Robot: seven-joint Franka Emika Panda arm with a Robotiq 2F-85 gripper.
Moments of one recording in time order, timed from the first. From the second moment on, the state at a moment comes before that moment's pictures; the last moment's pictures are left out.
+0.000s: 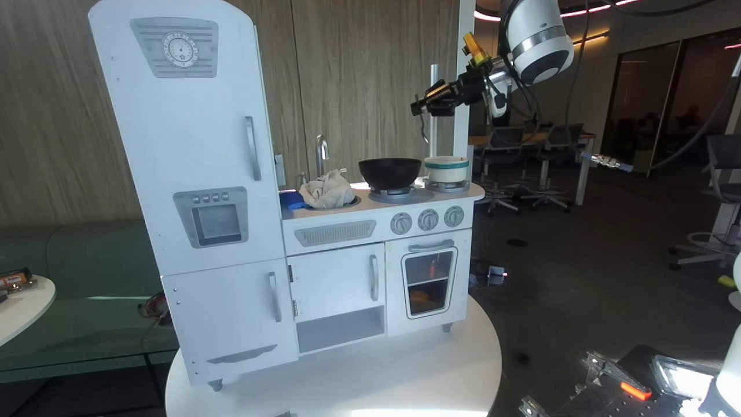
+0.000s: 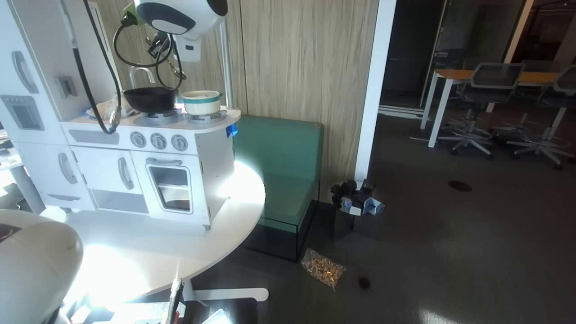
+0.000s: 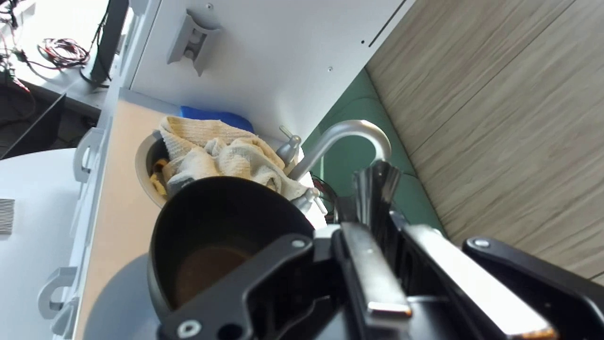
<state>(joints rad) -0.10 -0.12 -0.07 -2.03 1.37 2.14 0.74</state>
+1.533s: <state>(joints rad) 0.07 0.40 0.05 -1.47 1.09 1.55 0.74</state>
